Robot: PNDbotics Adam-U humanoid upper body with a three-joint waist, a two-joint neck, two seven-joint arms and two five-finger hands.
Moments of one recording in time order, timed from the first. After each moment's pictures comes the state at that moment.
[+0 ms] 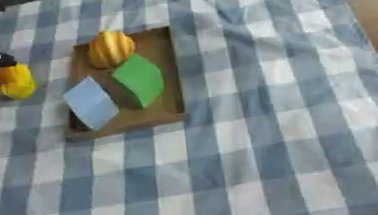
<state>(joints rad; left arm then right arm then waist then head) -0.97 0.71 -0.15 -1.18 -0.79 -0.07 -0.68 -0.67 -0.88 0.06 -1.84 0.14 0.06 -0.22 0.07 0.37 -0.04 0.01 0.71</state>
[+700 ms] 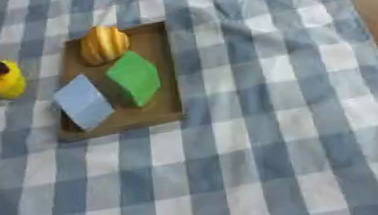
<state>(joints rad) -0.98 0.70 -0.12 -1.02 -0.80 -0.06 -0.67 -0.67 -0.88 0.06 -1.84 0.14 0.06 -0.23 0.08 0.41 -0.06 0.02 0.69</state>
